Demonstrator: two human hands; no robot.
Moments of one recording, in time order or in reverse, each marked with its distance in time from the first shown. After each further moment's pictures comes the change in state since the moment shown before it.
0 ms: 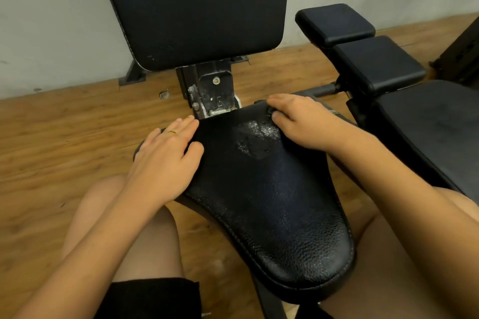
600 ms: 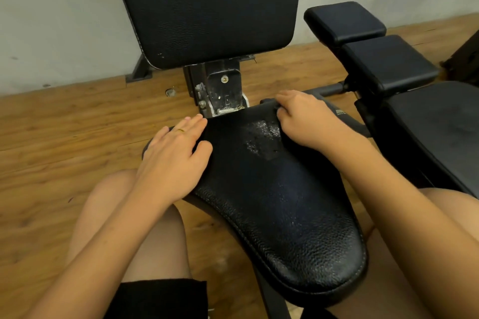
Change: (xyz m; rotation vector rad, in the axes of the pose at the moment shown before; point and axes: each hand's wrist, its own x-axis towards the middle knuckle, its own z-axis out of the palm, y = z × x) left_hand -0.001 0.003 -0.001 -0.030 0.026 -0.016; right_hand 0.015 -0.010 0.010 -0.050 0.077 0.147
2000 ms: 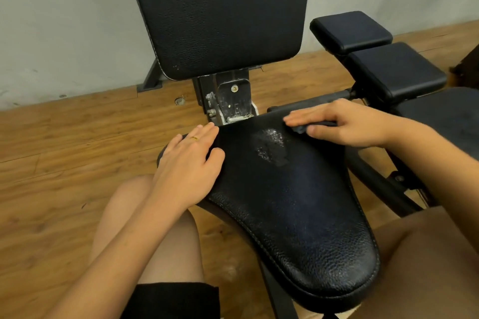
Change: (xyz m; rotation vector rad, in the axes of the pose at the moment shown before) left_hand -0.002 0.000 0.001 -0.003 0.007 0.009; right_hand -0.018 0.053 -0.040 0.312 -0.356 -0.416
